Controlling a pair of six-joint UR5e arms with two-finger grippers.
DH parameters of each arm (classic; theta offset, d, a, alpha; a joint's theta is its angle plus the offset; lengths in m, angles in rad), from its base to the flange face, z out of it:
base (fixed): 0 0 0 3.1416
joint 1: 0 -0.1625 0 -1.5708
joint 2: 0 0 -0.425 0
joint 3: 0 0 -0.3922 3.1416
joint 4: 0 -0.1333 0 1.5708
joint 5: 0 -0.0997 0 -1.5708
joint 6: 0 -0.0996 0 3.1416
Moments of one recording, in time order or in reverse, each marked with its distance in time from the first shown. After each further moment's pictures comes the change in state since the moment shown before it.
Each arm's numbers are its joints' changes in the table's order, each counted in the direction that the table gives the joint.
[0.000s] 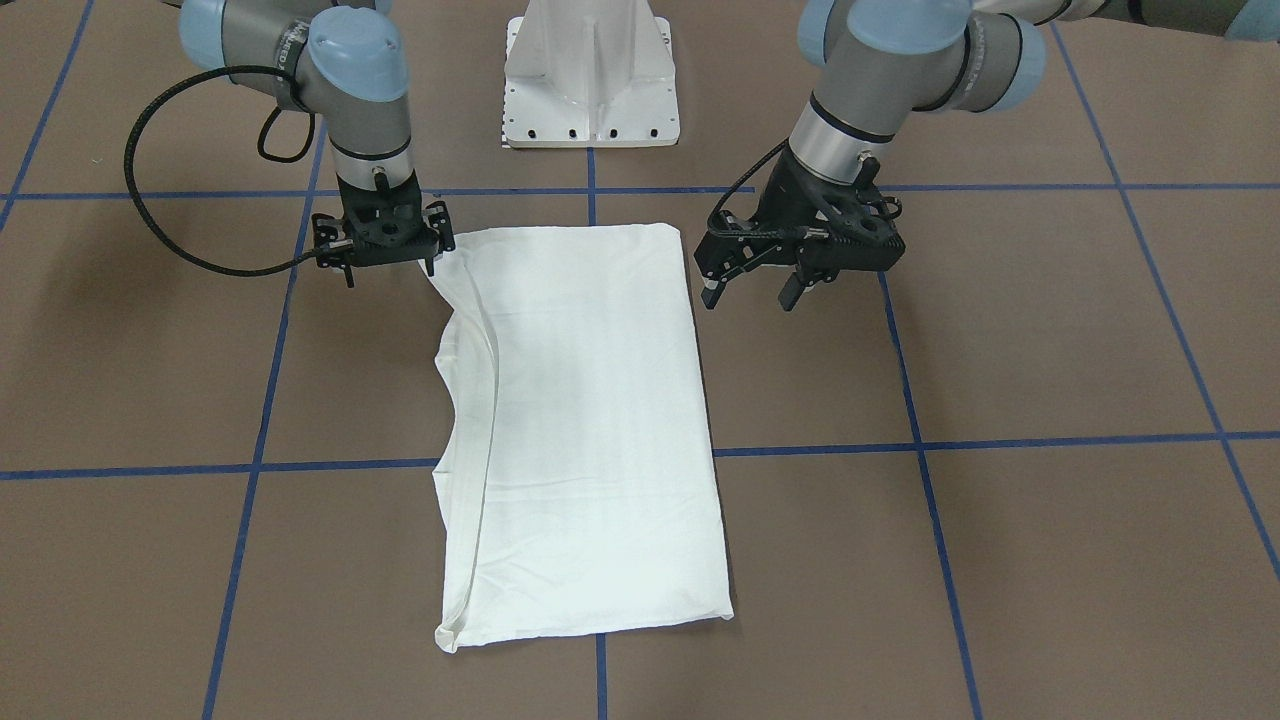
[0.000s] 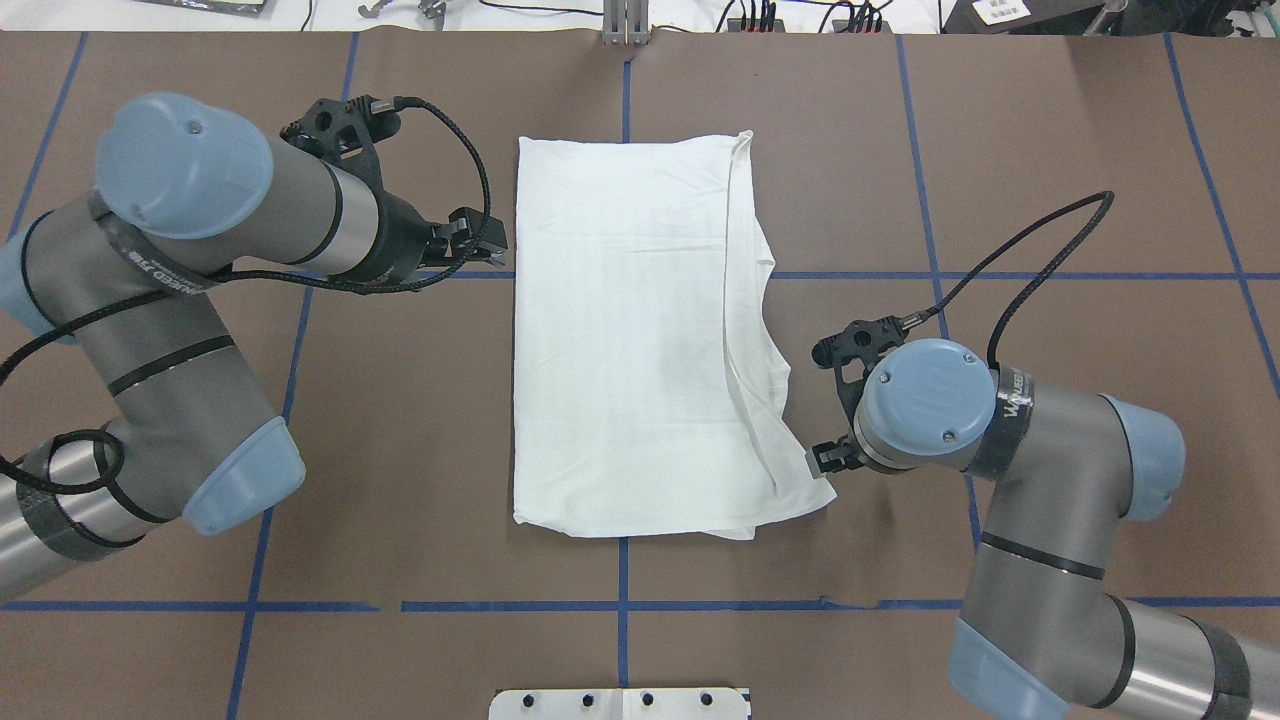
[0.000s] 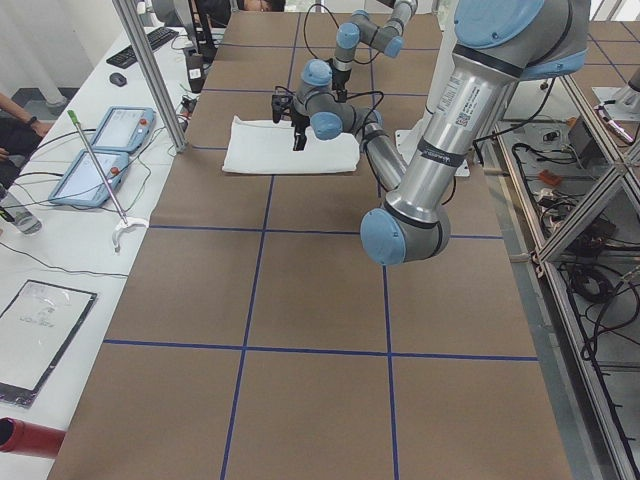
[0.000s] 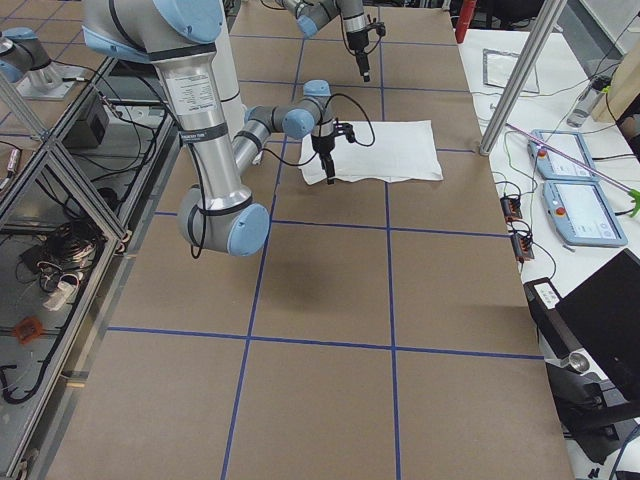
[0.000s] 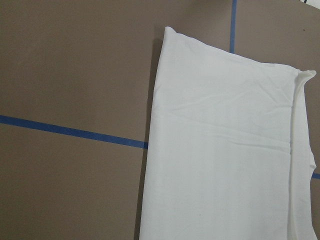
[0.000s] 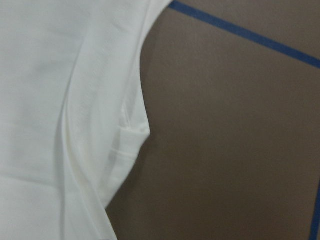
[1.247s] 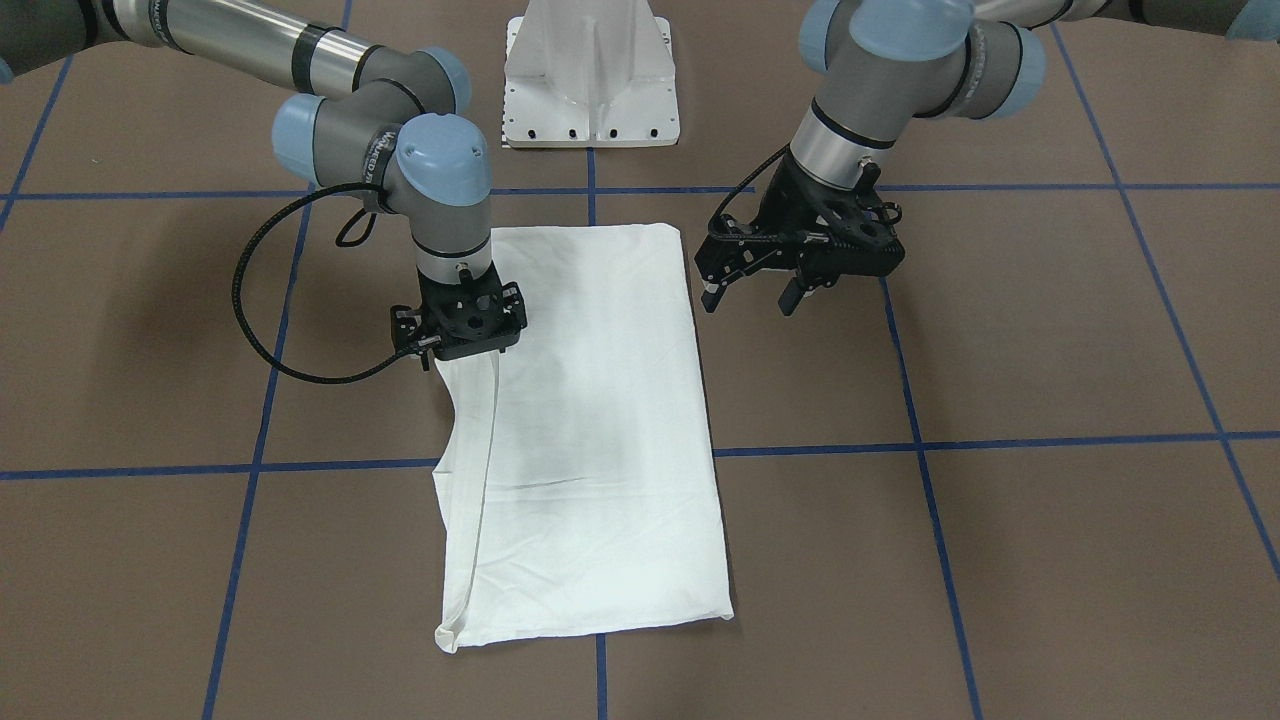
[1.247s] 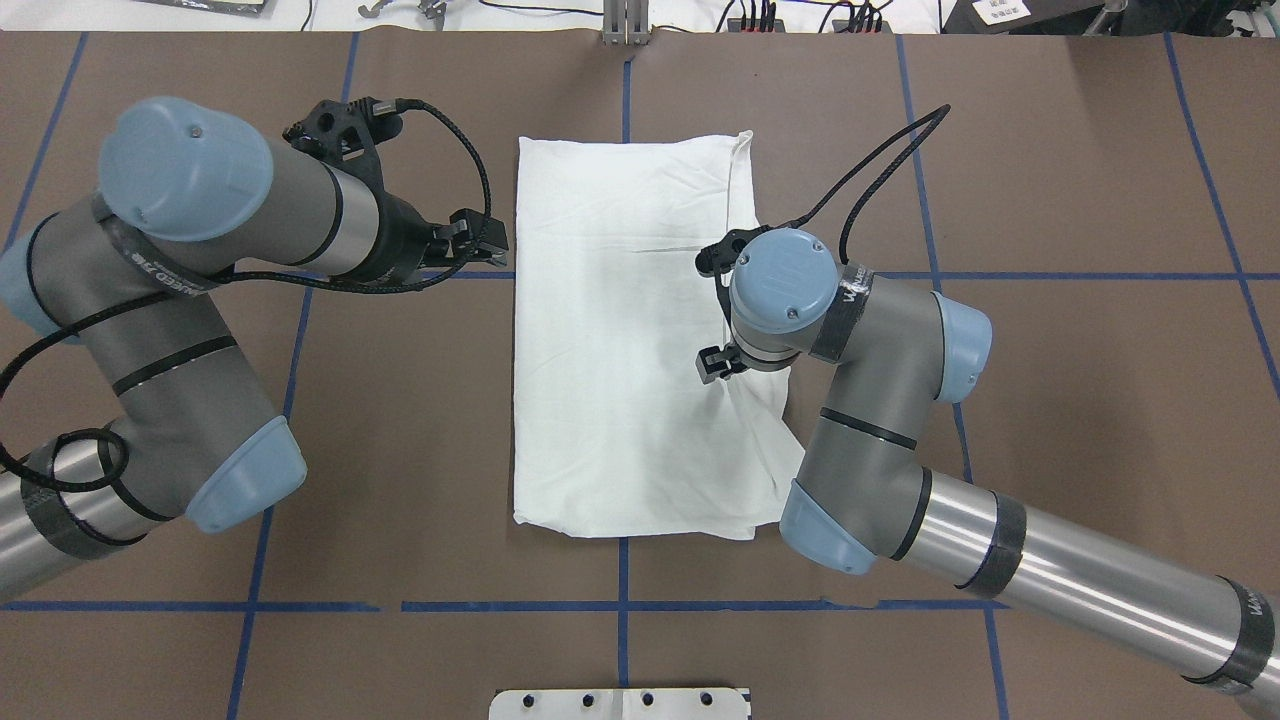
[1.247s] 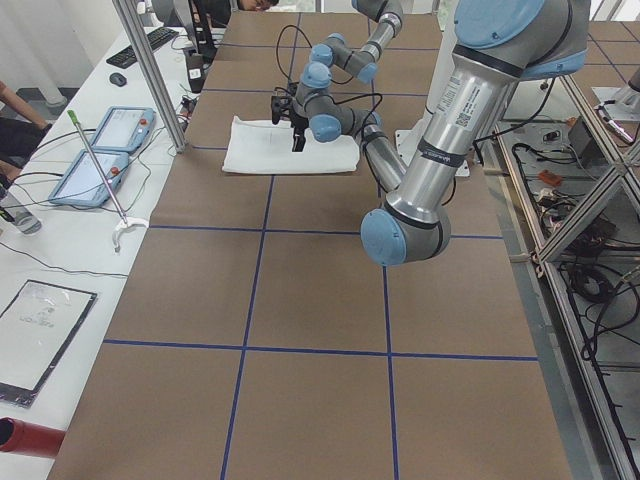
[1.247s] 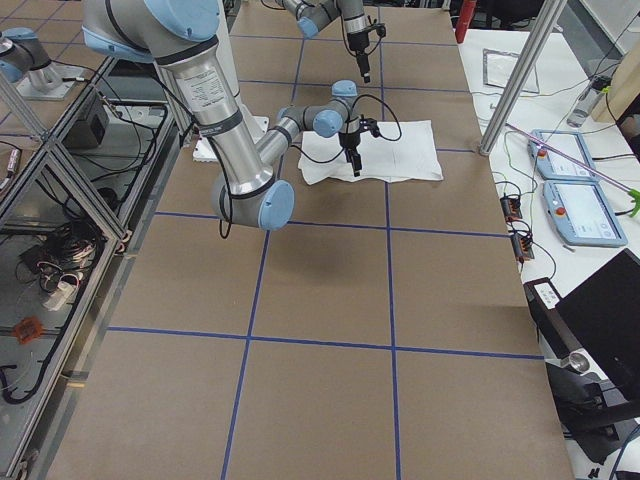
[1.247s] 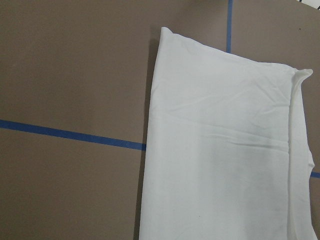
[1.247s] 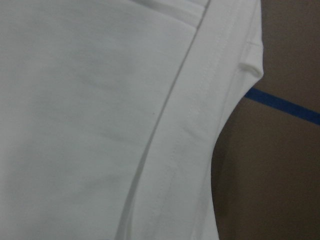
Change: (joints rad) left arm 0.000 0.002 0.013 0.028 0.000 -0.005; right arm -0.038 0.177 -0.309 -0.166 -0.028 0.053
